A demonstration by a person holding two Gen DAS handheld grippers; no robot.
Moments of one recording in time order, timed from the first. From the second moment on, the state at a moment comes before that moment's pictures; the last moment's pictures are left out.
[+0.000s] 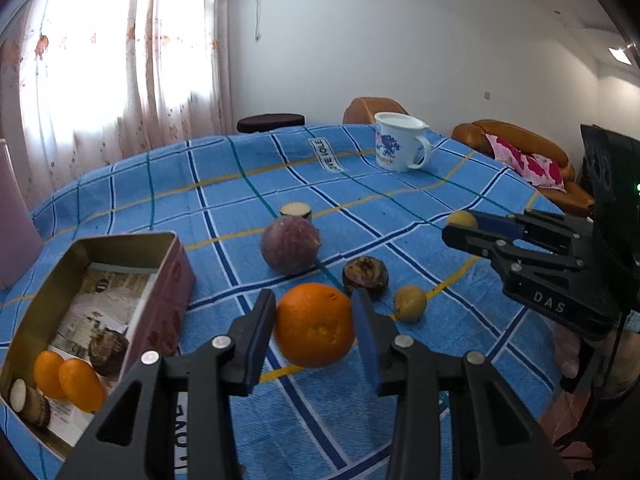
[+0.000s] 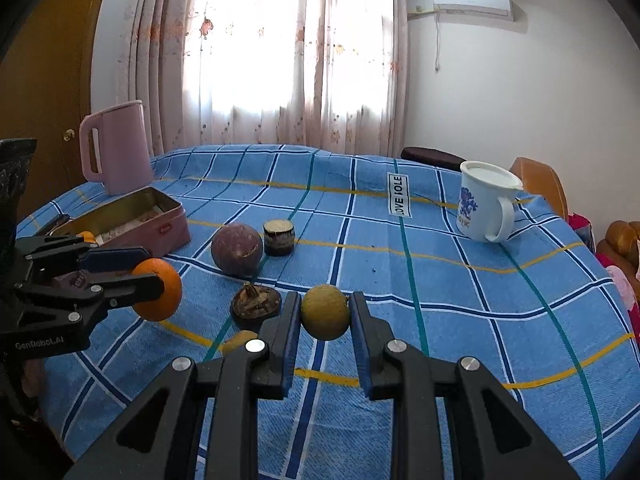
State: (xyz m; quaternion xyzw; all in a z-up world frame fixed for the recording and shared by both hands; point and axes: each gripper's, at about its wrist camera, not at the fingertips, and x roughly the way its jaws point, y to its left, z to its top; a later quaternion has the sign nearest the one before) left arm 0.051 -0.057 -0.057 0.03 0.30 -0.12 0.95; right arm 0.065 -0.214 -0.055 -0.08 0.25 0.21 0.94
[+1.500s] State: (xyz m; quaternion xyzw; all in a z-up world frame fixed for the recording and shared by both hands) left arm 0.057 -0.060 -0.068 0.02 0.35 -0.14 0.93; right arm 0.048 -0.194 -0.045 -0.07 0.23 0.24 0.94
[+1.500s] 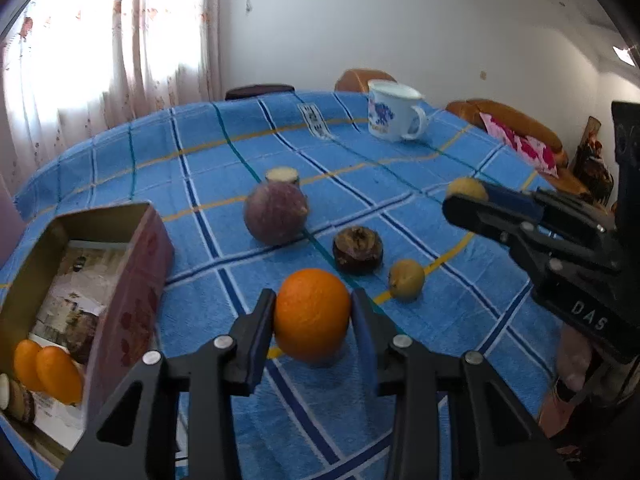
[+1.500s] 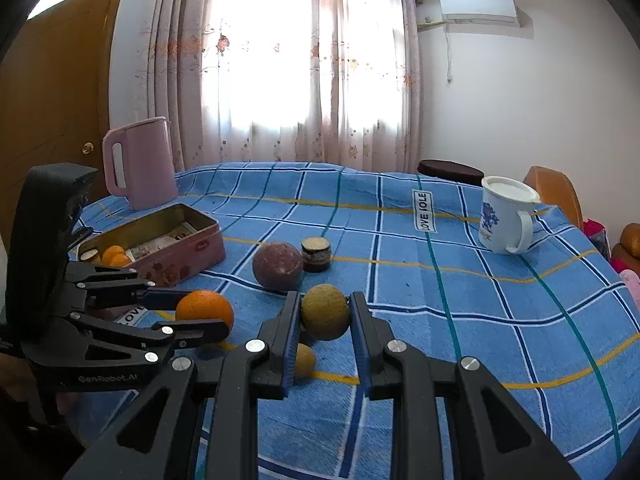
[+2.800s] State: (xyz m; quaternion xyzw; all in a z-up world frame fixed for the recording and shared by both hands) left arm 0.037 0.108 -0.023 -0.03 0.25 0.05 0.97; right arm 0.079 -0.009 -0.018 -0.12 0.22 0.39 0.89
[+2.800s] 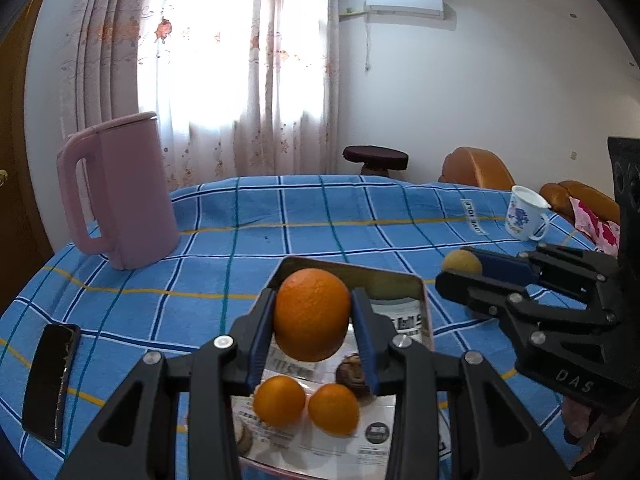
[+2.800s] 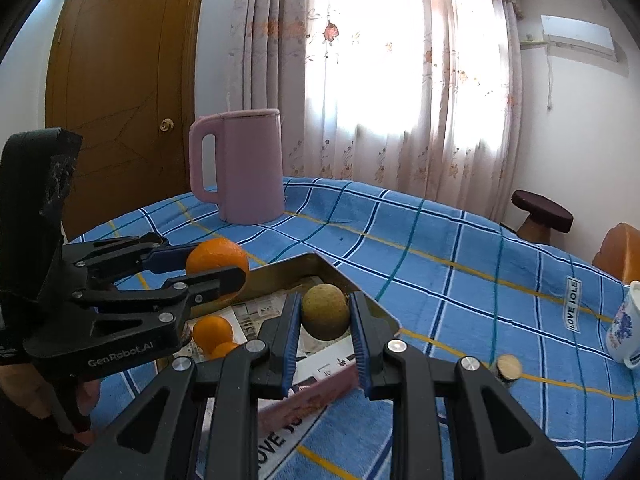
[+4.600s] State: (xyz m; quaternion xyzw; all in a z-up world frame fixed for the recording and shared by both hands) left arm 0.050 0.009 -0.025 0.02 0.26 -0.03 0.96; right arm 0.078 -0.178 -0.068 -0.09 0.35 0.26 0.89
